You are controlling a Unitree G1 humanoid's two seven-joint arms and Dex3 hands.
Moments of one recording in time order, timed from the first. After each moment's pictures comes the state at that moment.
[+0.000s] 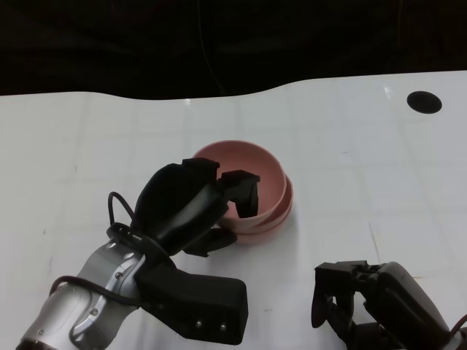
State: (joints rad) left arm -0.38 0.26 -0.43 0.24 0.82 -0.30 0.17; right arm -0.07 -0.25 0.26 0.47 -0.56 -0.93 -0.24
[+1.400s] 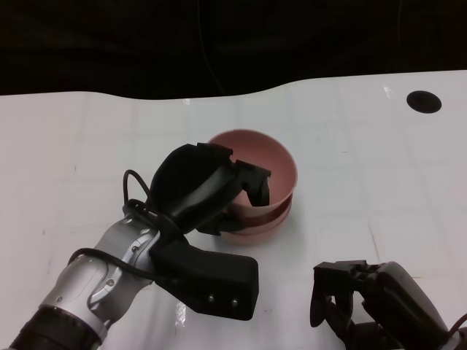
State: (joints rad) left arm -0.50 0.22 -0.47 0.39 0.82 -0.33 0.20; right arm -0.06 -0.25 0.26 0.46 -0.57 -0.91 -0.25
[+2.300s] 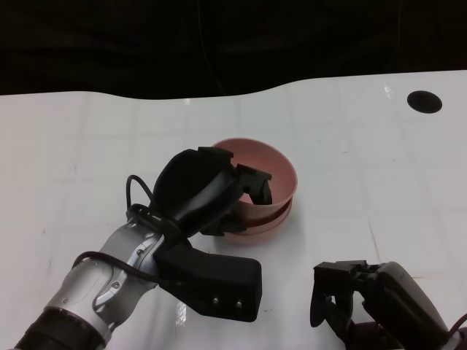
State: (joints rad) left arm -0.51 0.21 -0.49 0.42 0.82 -0.31 0.23; right arm -0.06 -0.25 0.27 0.46 -0.57 -0.91 -0.25
